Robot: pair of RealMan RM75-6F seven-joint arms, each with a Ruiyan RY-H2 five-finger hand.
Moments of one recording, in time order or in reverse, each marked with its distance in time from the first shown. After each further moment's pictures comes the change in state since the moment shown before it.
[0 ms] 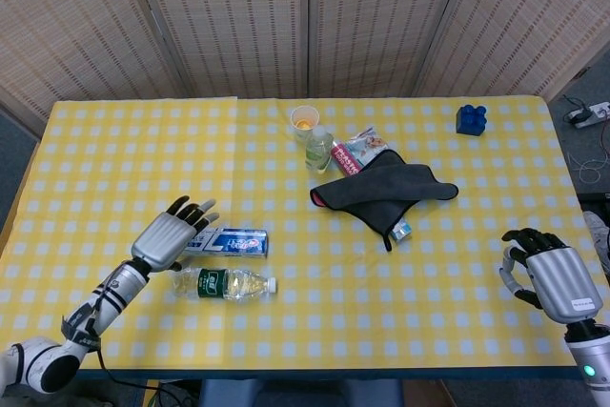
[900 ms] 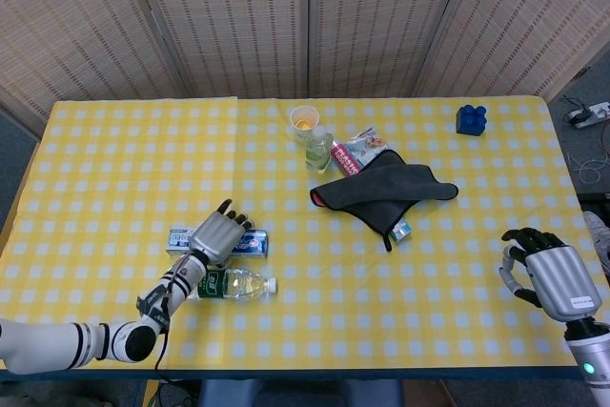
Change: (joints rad) left arm -0.306 -0.275 0.092 0.119 -0.496 0.076 0.347; right arm 0.008 0.002 -0.001 0.006 0.010 -0.013 0.008
